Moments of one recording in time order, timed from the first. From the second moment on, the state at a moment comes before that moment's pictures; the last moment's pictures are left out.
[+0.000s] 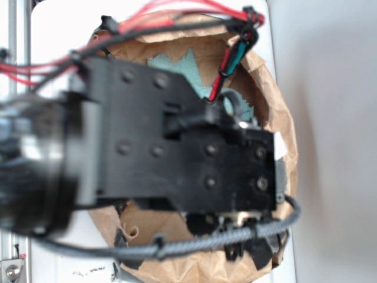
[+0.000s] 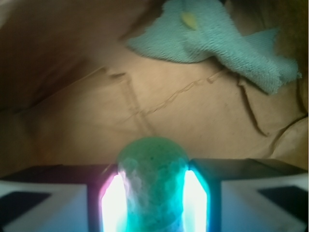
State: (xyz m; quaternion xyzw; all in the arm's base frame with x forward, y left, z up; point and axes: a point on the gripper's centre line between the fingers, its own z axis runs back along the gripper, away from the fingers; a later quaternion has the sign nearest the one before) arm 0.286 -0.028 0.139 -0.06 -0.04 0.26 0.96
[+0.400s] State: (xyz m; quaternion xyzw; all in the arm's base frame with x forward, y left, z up) arm 0.281 -0.026 0.175 -0.11 -0.01 0.24 0.96
